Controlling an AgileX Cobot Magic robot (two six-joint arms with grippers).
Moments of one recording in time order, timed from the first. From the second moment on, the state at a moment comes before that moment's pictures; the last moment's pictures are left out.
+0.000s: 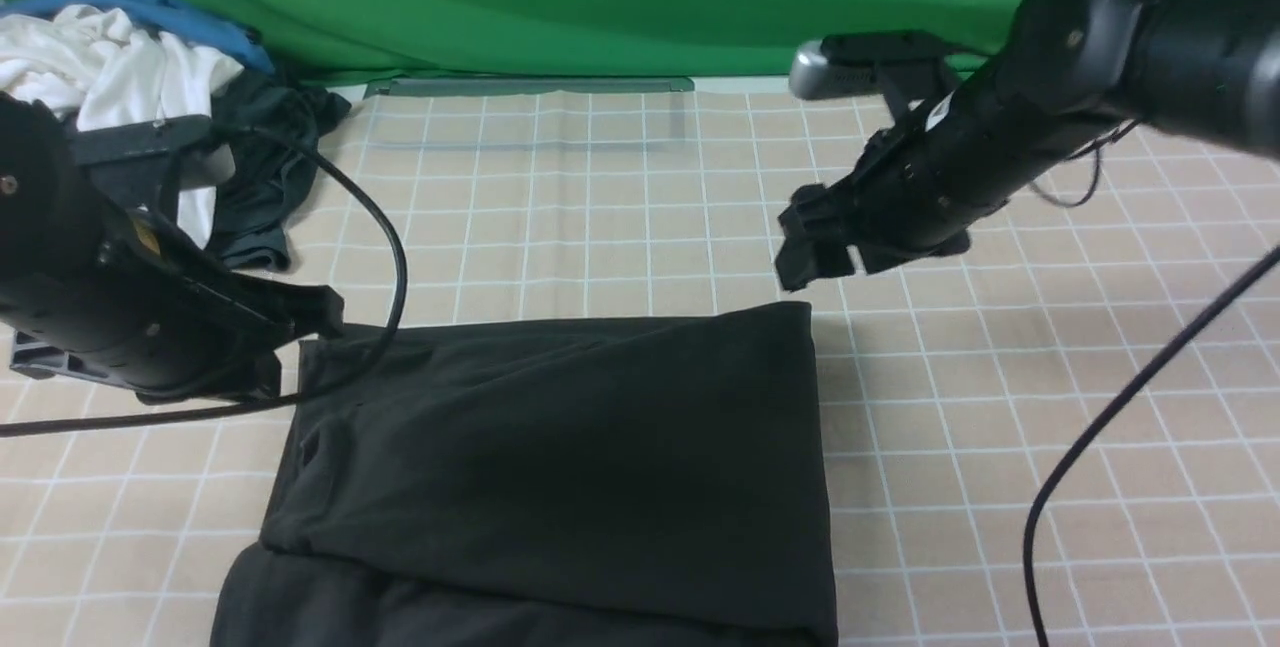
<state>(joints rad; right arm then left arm) 0.36 1.93 -1.42 0.37 0.68 -0.14 -0.17 1.37 -0.92 -0.03 0.83 -0.21</state>
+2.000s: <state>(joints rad) 0.19 0.99 -1.24 0.10 0.52 -0.09 -0.17 0.62 -0.85 -0.13 0.78 -0.08</state>
